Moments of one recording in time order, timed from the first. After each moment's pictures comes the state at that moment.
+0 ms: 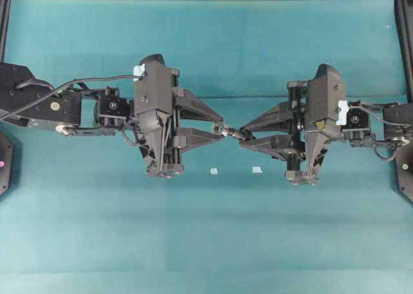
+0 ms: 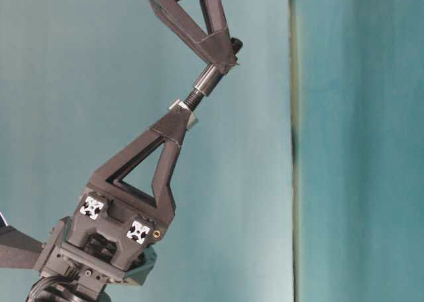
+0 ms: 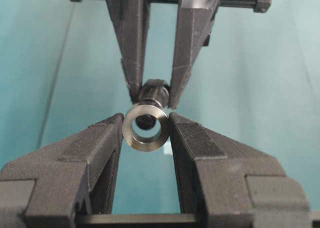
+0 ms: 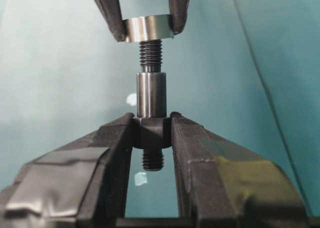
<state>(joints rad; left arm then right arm) 0.04 -0.11 0.58 0.02 -0.13 -0.01 -0.05 -0.30 0.95 0.04 -0.29 0.05</state>
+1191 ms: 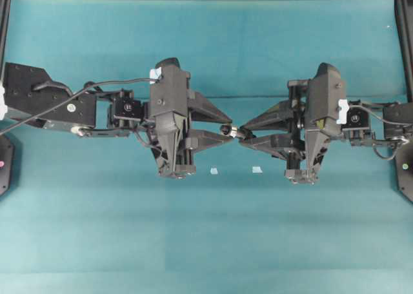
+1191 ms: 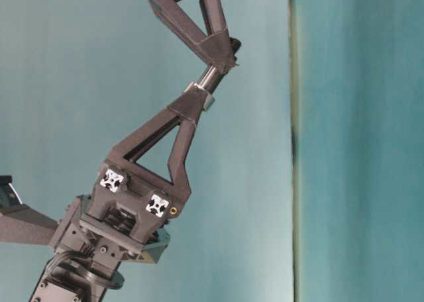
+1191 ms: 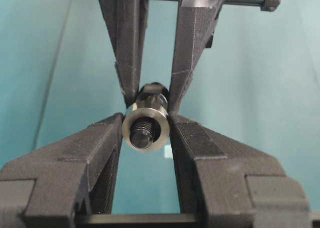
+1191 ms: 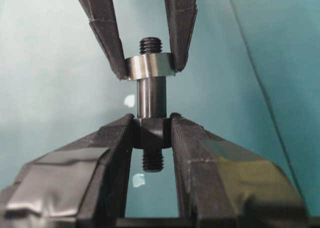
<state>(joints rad) 0.04 -0.04 0.54 0.01 -0.13 -0.01 -0.05 -0.30 0.95 0.04 -0.29 0.05</state>
